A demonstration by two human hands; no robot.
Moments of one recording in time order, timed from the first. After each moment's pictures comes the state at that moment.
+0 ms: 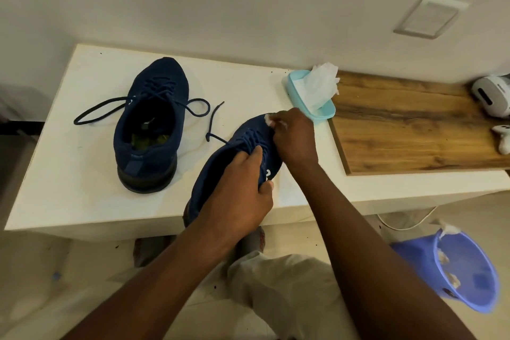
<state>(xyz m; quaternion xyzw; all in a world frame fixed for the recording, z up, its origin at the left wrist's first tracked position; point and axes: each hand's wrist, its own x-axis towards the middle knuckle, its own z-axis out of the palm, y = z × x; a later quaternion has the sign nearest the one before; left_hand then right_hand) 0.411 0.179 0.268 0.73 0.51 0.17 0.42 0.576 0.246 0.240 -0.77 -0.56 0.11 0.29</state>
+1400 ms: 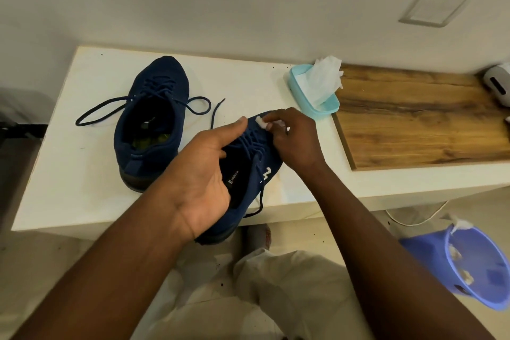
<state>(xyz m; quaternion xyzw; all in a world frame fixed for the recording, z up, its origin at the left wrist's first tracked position) 0.377 0.191 0.350 0.16 0.44 0.27 0.84 0.570 0.229 0.249 -0.73 -0.58 0.14 0.32</state>
